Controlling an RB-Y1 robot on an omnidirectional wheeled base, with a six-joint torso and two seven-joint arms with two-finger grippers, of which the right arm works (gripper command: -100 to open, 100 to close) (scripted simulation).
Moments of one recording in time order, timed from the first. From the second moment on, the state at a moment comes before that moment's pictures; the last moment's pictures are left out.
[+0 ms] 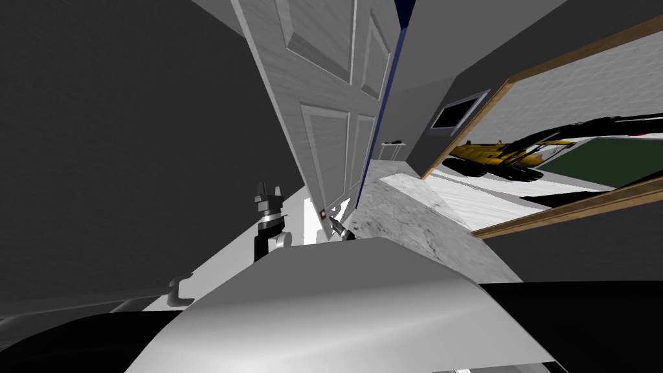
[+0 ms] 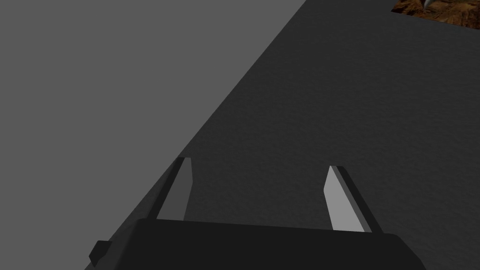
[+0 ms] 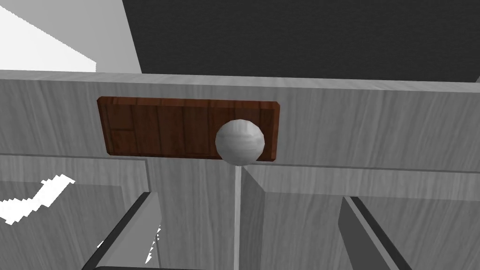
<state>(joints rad) 0.10 -0.06 0.47 -0.95 0.43 -0.77 -0.31</state>
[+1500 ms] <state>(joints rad) 0.08 -0.06 0.43 -0.91 0.40 -0.77 -0.28</state>
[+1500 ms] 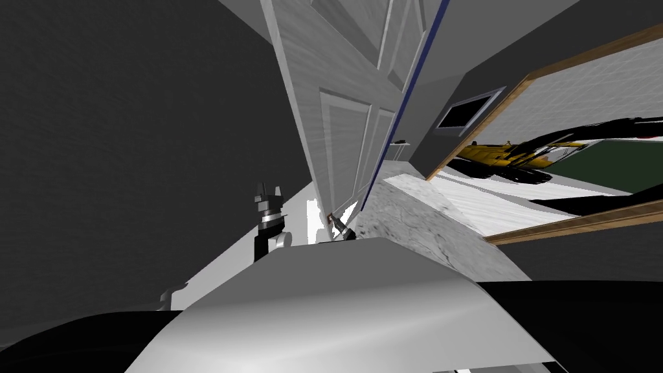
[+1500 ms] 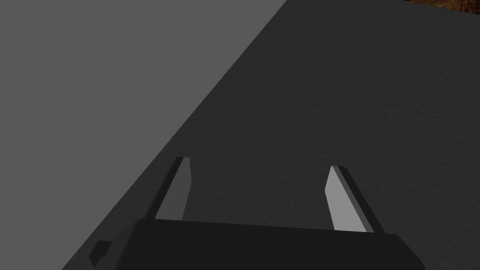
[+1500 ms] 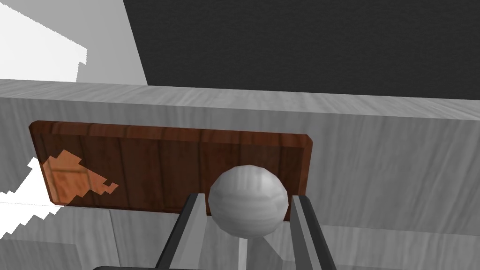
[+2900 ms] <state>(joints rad) 0.07 -0.07 0.32 -0.91 0.32 -0.76 -0.25</state>
